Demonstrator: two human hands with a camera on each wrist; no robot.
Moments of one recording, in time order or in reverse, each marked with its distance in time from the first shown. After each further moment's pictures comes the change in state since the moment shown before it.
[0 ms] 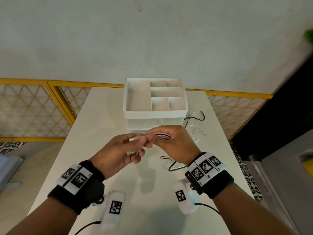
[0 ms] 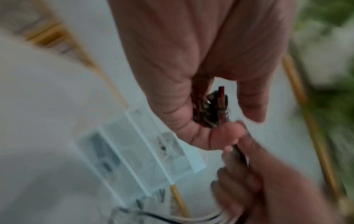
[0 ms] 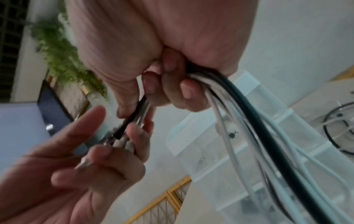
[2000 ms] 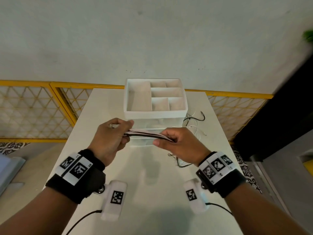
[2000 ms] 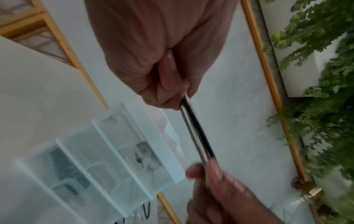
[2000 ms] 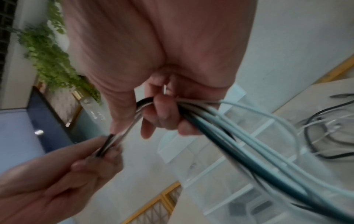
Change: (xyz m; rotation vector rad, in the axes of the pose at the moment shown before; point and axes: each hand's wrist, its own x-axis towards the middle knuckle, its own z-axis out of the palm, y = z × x) left_hand 0.006 0.026 0.002 0.053 0.549 0.086; right_hand -0.007 0.011 -0.019 -0.109 -0.062 0.073
